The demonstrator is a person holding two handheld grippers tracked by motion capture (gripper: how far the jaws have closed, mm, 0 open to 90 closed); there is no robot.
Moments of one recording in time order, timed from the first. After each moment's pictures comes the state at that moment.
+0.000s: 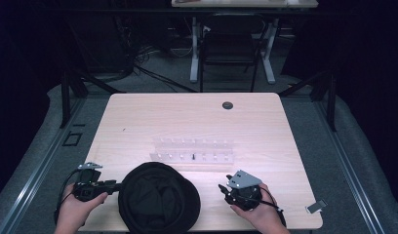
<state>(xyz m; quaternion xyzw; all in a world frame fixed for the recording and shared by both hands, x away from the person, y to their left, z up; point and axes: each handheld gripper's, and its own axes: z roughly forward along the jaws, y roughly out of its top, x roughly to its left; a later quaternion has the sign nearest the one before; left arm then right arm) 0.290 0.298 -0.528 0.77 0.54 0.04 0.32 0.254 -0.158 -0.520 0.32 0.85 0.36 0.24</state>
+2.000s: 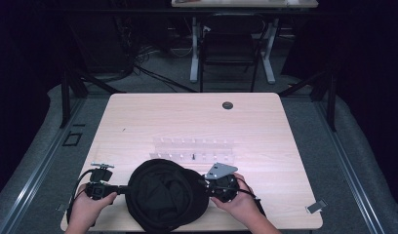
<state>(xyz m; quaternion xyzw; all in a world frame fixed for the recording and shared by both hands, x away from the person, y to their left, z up) 0.298 0.274 -0.541 0.77 0.56 -0.03 0.32 0.282 -0.107 -0.520 0.29 0.86 0.38 0.17</state>
